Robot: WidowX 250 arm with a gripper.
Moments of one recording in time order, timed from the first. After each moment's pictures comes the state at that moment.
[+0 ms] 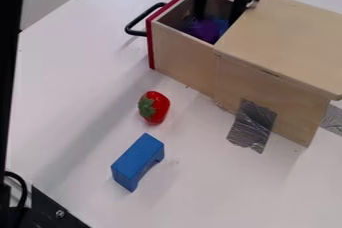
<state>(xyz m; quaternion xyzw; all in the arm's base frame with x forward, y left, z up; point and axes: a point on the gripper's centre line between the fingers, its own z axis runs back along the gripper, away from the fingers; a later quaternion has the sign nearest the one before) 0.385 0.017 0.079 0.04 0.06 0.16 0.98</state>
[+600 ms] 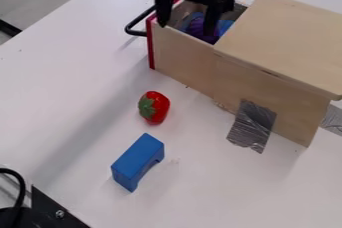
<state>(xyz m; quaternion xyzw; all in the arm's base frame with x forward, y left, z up) 0.315 0.024 0.114 0.05 0.01 0.13 0.99</state>
